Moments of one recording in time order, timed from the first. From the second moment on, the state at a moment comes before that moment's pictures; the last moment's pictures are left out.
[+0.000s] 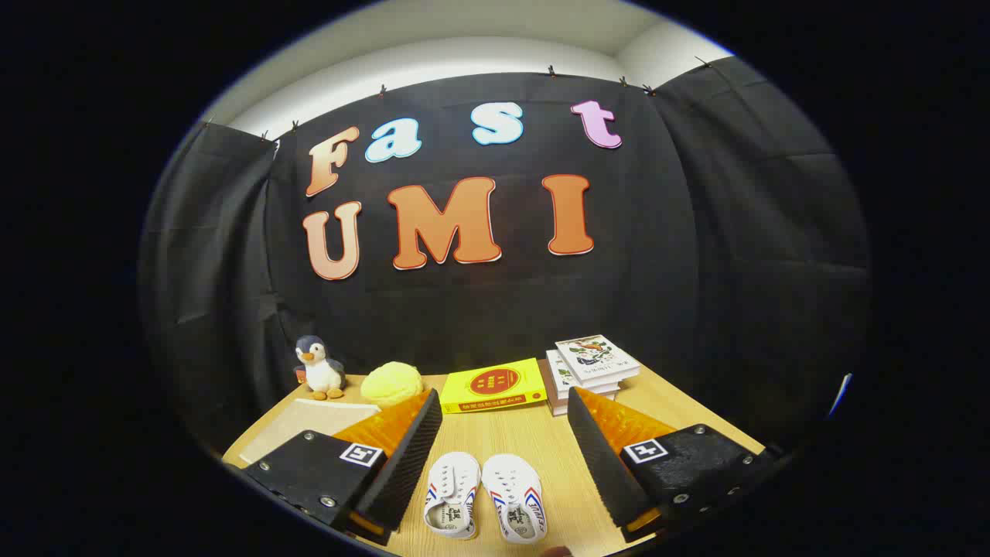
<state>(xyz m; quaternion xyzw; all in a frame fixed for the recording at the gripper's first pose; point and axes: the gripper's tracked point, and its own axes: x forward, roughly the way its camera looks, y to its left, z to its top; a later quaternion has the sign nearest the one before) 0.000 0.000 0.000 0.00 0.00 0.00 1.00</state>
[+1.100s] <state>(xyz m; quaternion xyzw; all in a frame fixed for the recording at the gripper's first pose) -0.007 0.008 -0.025 -0.02 0.04 0.05 1.00</state>
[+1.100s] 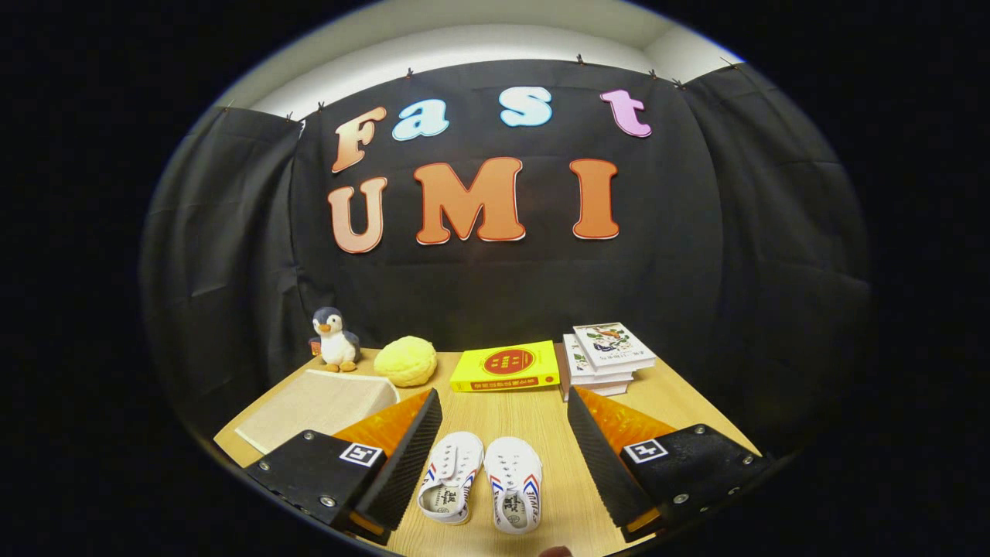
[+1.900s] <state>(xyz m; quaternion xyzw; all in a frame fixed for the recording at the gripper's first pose) 0.007 0.033 -0.057 0.03 0.10 0.15 0.98</state>
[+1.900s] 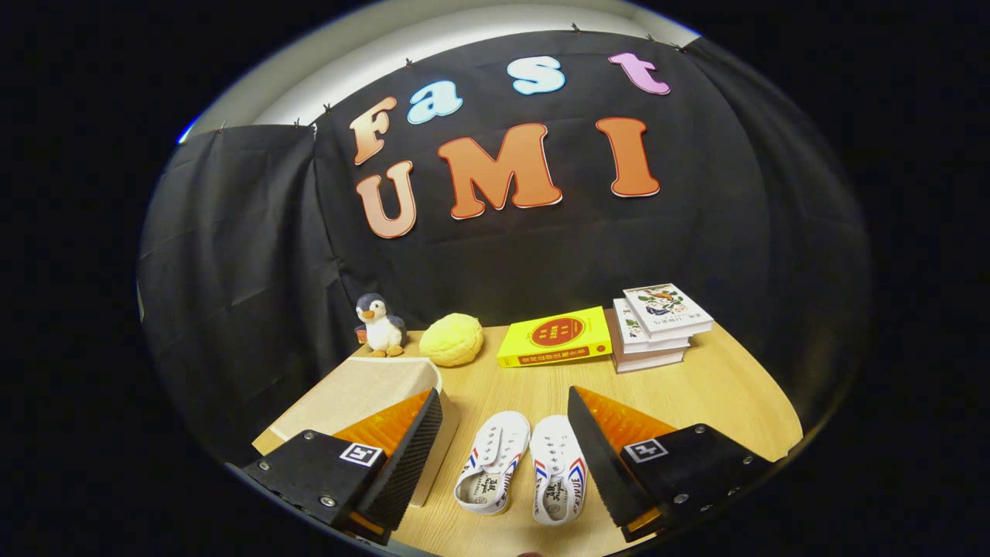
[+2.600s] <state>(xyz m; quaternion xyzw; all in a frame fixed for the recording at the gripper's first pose) 0.010 0.131 -0.135 0.28 0.32 0.38 0.82</state>
